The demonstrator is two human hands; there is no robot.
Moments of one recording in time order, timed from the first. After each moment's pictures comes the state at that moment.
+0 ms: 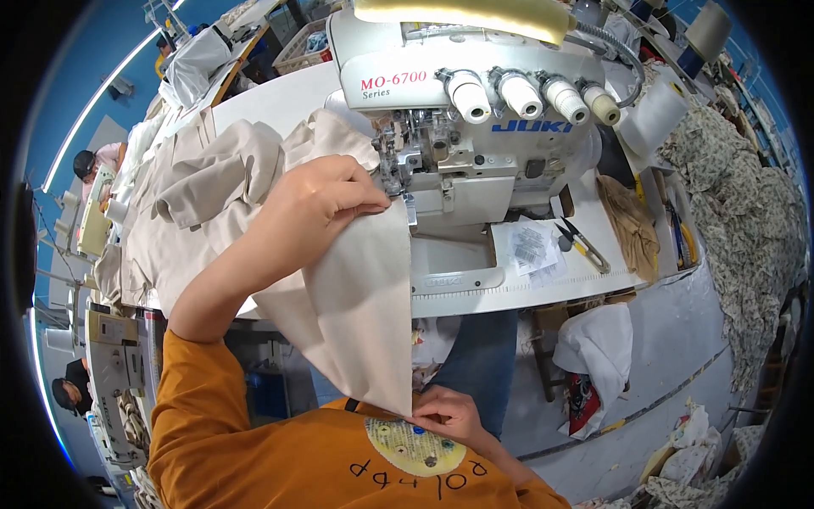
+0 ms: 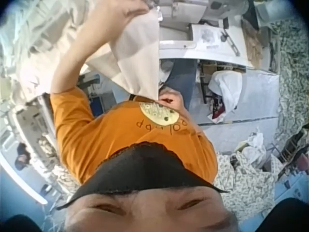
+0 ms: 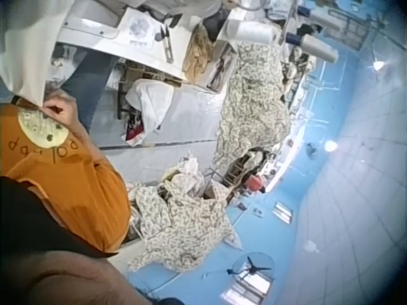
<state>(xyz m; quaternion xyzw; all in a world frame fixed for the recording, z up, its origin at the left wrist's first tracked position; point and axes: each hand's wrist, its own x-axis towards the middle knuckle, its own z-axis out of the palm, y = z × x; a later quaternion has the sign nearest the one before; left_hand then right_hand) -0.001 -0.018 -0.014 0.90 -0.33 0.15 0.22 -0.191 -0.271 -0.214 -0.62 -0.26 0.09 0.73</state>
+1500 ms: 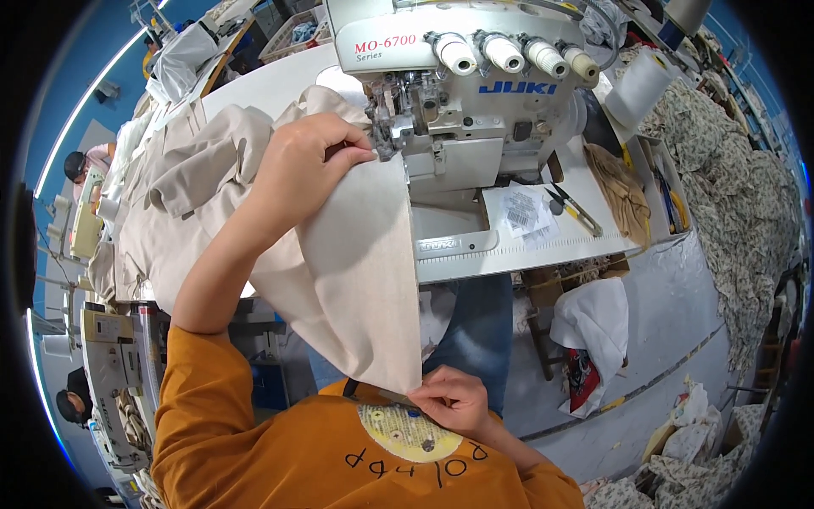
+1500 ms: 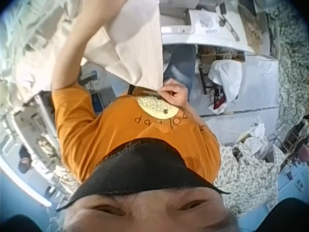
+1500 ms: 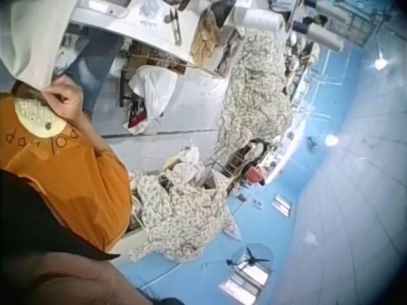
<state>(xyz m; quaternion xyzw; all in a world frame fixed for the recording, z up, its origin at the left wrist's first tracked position) 0.003 -0.020 -0.021 0.92 -0.24 0.20 0.24 -0.206 -0.269 -0.174 -0.64 -0.22 0.04 0.74</state>
